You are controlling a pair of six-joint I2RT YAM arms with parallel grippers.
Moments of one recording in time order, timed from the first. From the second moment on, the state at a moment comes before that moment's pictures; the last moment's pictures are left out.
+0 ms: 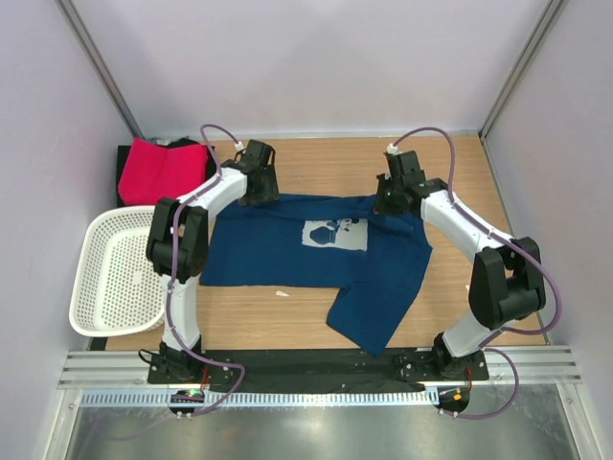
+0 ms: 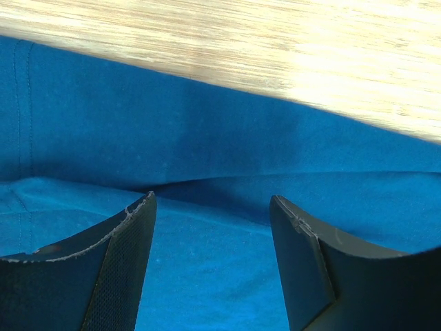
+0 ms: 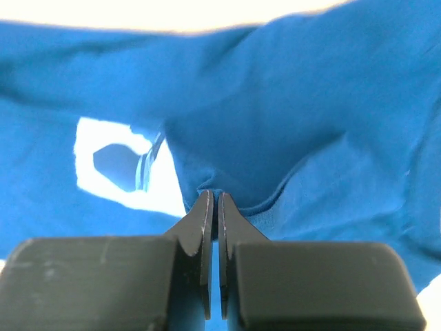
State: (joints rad) left arm -0.36 2.07 1.61 -0.56 -0.19 -0.47; right arm 0.28 1.63 1.23 -0.47 -0.03 0.37
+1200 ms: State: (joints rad) left arm -0.58 1.99 1.61 -0.58 -0.11 -0.55; right arm 0.30 1.88 1.29 -0.60 0.13 0.51
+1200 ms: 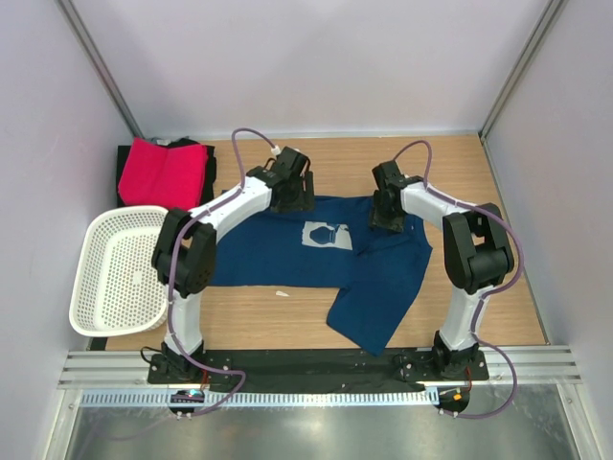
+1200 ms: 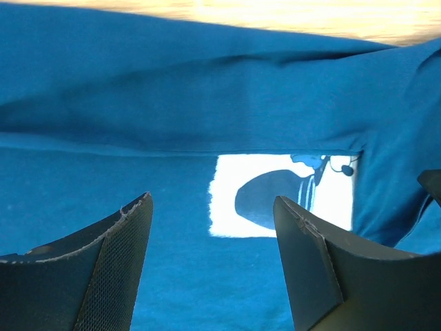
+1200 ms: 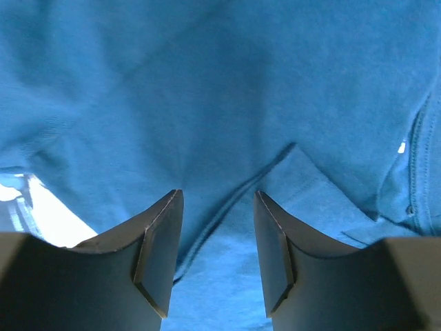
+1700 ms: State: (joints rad) left arm -0.58 1.98 1.58 -0.57 -0.09 -0.54; right arm 0.30 1.66 1.07 -0.73 0.23 0.56
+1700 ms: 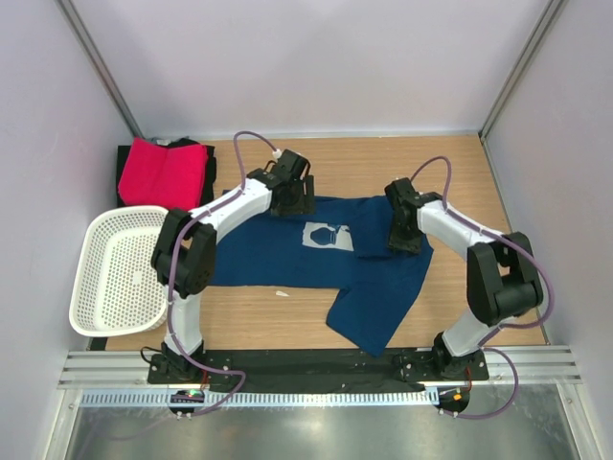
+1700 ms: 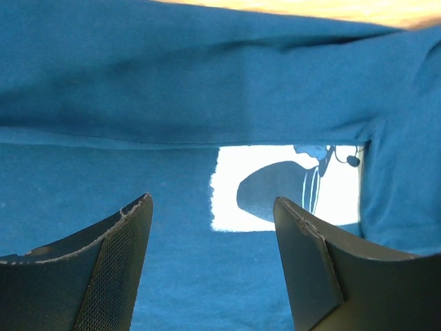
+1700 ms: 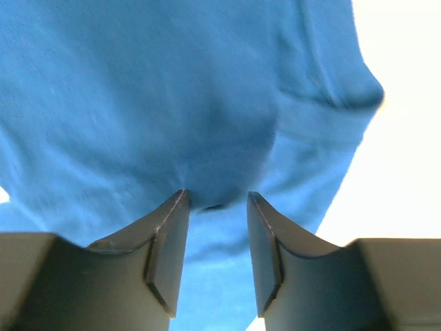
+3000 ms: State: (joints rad) left arm -0.29 2.31 1.90 -0.67 -0.23 -0.58; right arm 0.21 2.00 1.38 -0.49 0.33 0.59
